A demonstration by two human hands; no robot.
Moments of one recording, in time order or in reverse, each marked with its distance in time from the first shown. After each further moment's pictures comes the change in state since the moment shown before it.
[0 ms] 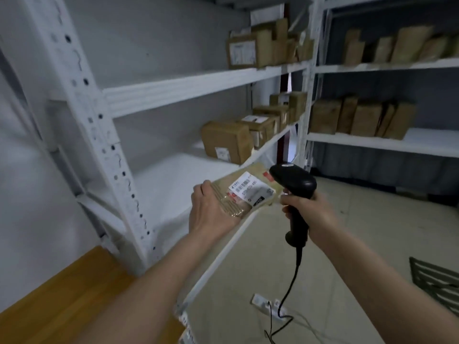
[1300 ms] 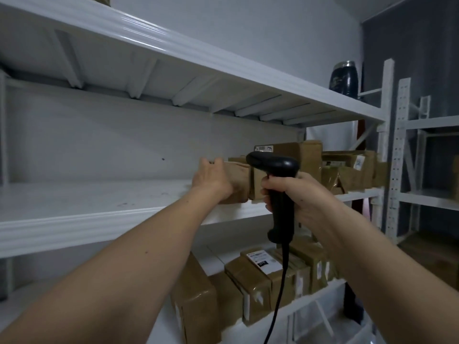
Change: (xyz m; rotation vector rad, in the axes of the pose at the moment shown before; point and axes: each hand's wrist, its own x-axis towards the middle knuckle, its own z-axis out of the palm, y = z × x) left_hand 0.501 0.222 0.036 0.376 0.383 -0.287; right_hand 0.441 -0.297 -0.007 0.009 -0.671 -0.330
